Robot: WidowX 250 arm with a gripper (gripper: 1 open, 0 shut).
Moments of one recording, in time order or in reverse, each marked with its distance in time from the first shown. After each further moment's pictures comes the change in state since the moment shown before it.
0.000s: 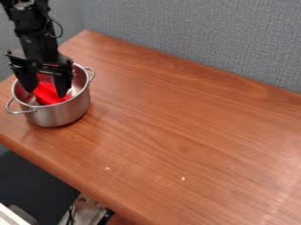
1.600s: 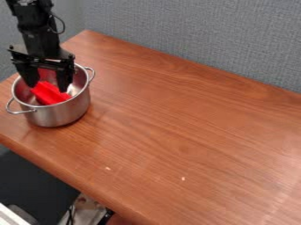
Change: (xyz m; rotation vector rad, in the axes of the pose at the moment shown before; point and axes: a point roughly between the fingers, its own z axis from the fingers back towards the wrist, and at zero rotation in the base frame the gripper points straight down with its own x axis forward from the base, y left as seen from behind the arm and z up) arm 0.011 0.003 0.003 0.022 -0.017 0.017
